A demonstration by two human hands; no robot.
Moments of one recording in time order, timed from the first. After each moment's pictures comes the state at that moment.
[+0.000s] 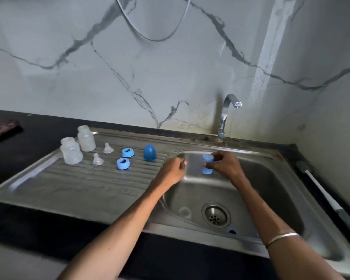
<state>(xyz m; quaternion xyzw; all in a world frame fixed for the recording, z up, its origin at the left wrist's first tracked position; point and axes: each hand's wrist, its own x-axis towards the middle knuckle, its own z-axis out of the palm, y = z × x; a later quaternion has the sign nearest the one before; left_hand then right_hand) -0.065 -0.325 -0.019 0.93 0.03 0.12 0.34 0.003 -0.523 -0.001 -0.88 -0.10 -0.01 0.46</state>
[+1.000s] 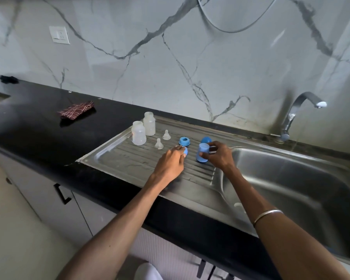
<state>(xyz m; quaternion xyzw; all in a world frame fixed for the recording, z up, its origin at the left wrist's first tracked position) -0.171 -0.170 -0.024 0.94 0.09 0.25 0.20 -0.052 -0.327 -0.007 -0.85 -0.22 0.01 0.47</state>
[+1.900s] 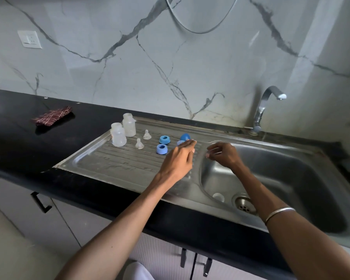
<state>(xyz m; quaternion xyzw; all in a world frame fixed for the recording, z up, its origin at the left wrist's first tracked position) -0.164 -0.256 0.001 0.92 -0.02 0.31 0.24 -0.035 -0.418 -0.002 -0.87 -0.20 0.03 0.44</state>
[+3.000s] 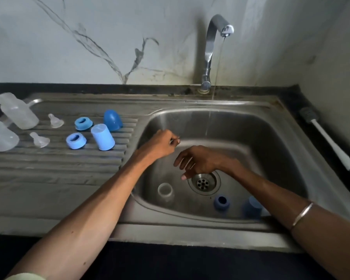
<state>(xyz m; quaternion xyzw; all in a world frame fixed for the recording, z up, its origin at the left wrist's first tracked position) 0.002 -0.348 -0.060 0.96 -0.02 -0.05 0.27 0.012 -0.522 -0.067 -0.86 -0.30 0.31 0.25</state>
